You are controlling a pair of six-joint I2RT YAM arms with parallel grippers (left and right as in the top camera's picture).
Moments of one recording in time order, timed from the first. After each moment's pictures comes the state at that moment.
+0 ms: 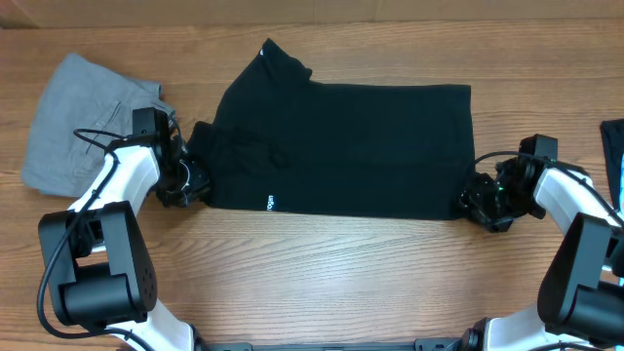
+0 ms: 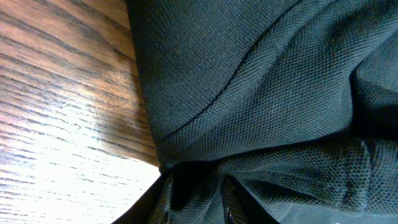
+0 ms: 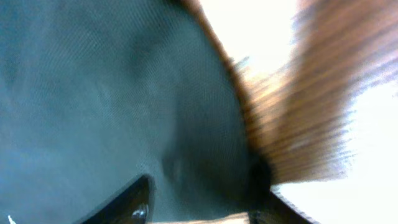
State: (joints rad) left arm 0.15 1.83 1.11 -0.72 0.23 -0.36; right arm -0.30 1.73 0.92 -0.70 -0.38 0.39
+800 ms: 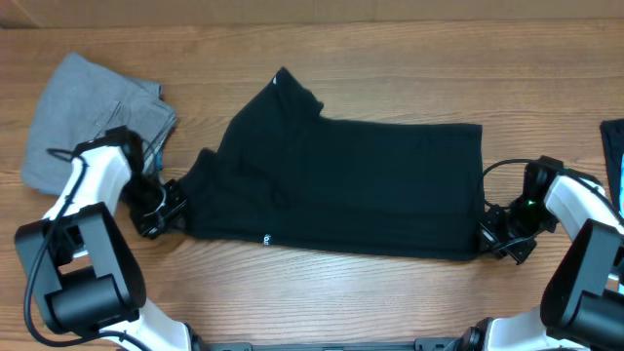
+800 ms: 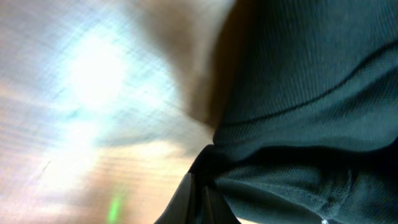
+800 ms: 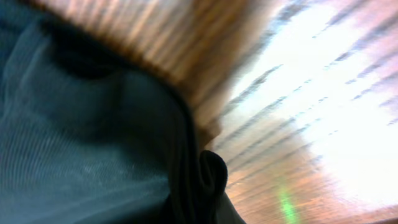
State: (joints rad) left arm 0.31 1.83 1.15 -1.18 0.20 -0.33; right arm -0.38 1.70 0.90 -1.06 -0.16 0.43
